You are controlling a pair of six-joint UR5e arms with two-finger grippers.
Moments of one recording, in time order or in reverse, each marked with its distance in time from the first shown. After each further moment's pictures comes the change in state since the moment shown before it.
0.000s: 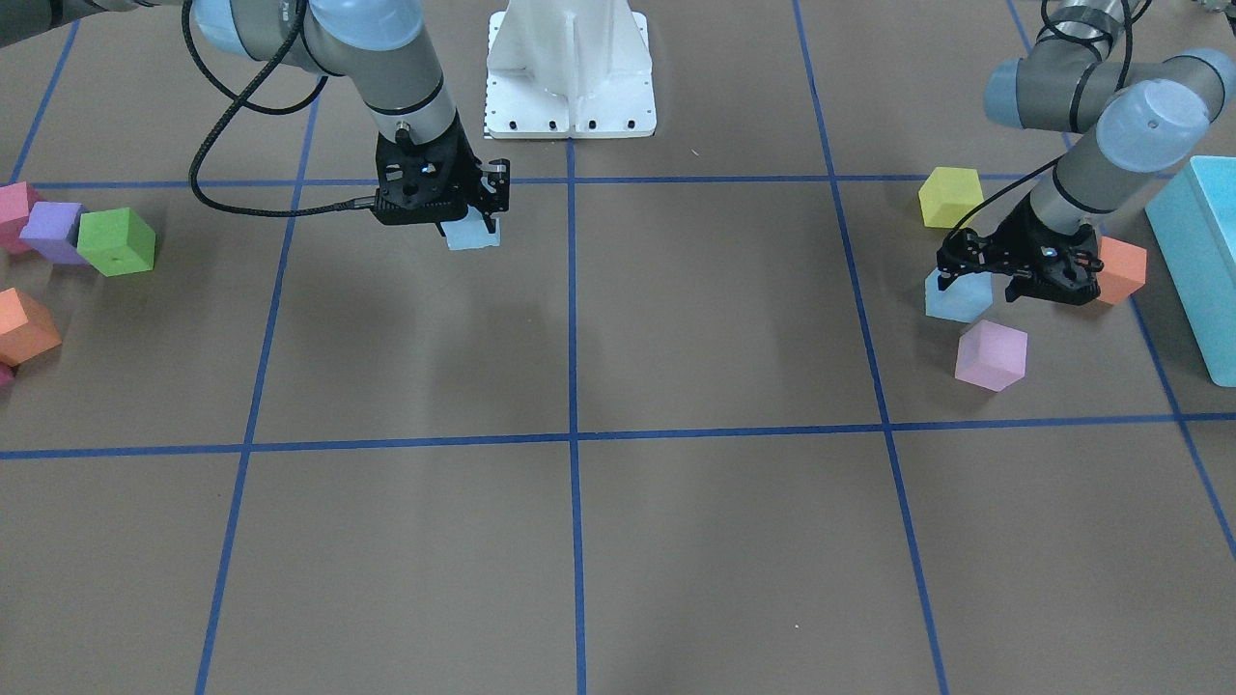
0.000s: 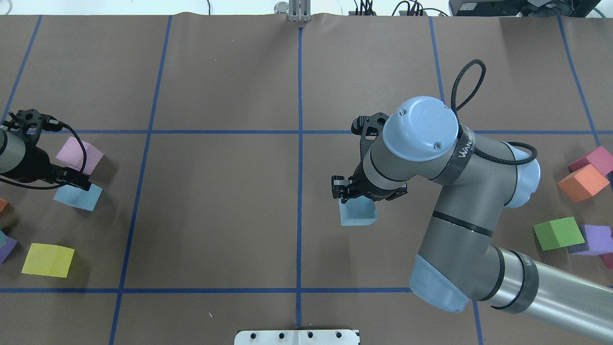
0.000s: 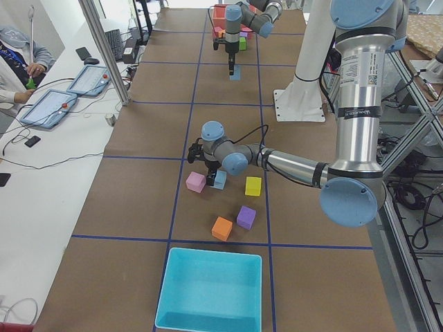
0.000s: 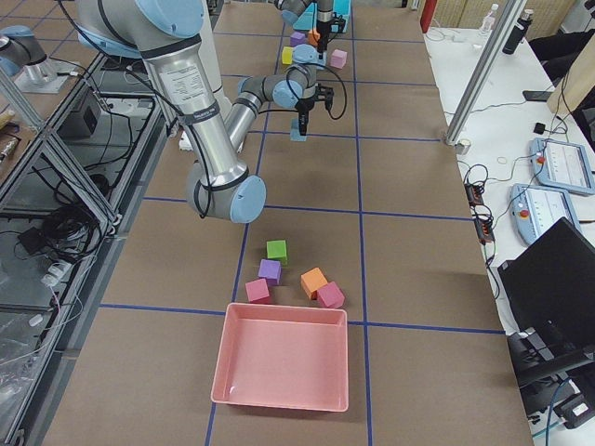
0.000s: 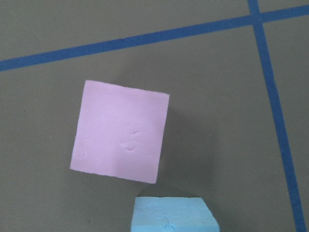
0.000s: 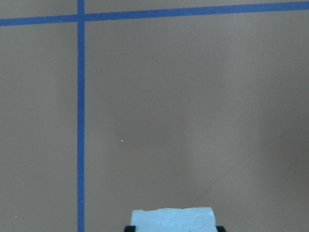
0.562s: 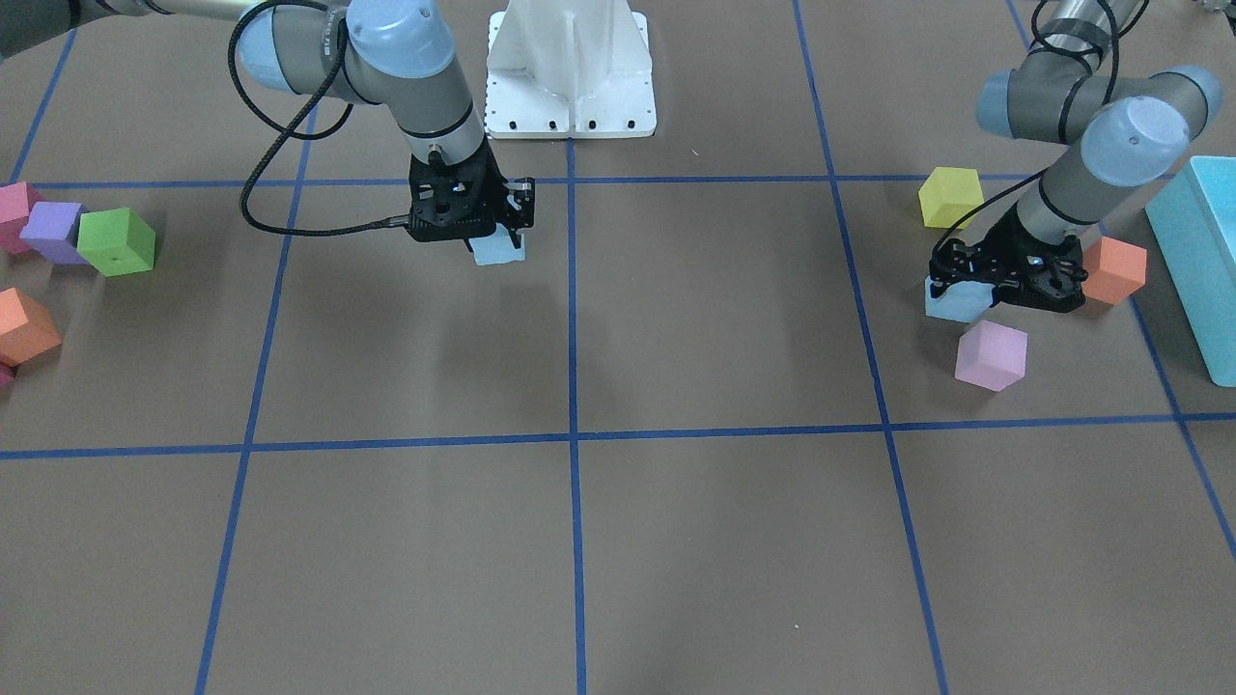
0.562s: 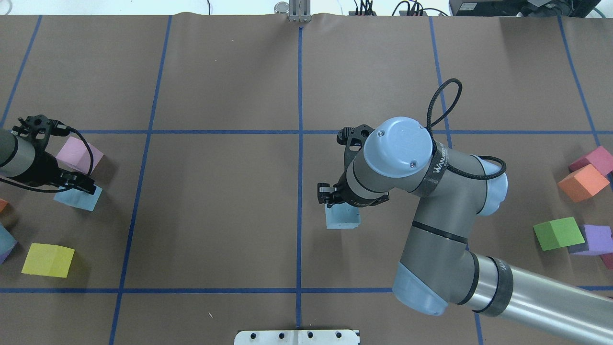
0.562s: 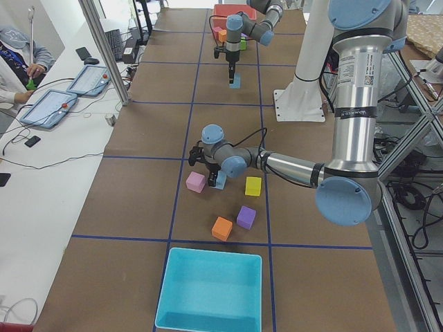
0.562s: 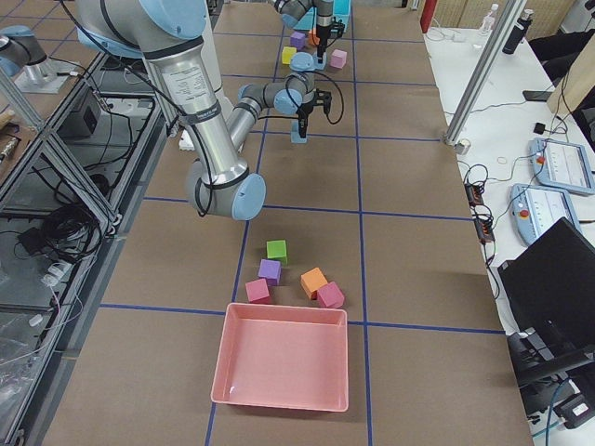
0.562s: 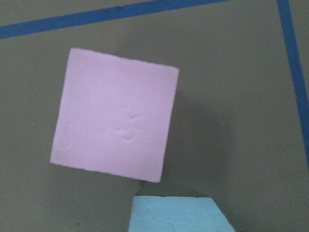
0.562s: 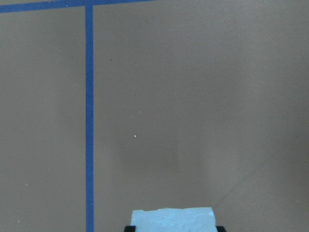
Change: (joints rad) left arm 0.022 -0.018 0.034 -0.022 -0.003 -0.039; right arm -0.040 0.023 -0.091 0.111 -0.042 0.045
